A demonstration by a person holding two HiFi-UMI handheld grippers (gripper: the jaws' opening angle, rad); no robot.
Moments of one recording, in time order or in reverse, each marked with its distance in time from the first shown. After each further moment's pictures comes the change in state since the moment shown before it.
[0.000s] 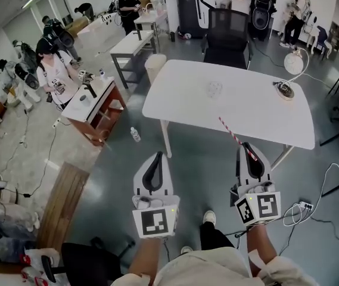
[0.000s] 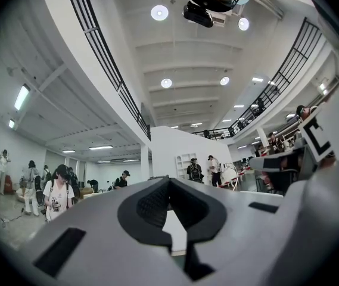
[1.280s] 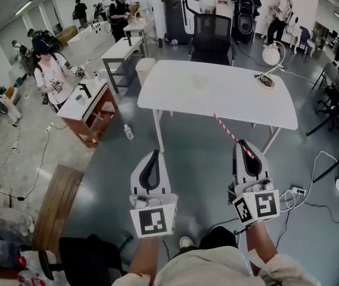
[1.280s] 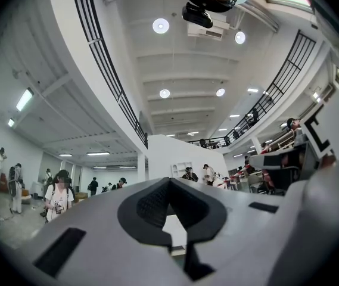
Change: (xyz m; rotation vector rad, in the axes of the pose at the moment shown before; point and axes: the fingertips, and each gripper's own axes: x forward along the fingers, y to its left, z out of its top) left arm -0.154 -0.019 0.046 -0.017 -0.076 -0.041; right arm -0.152 0.075 0.056 -0.075 -0.059 -0.024
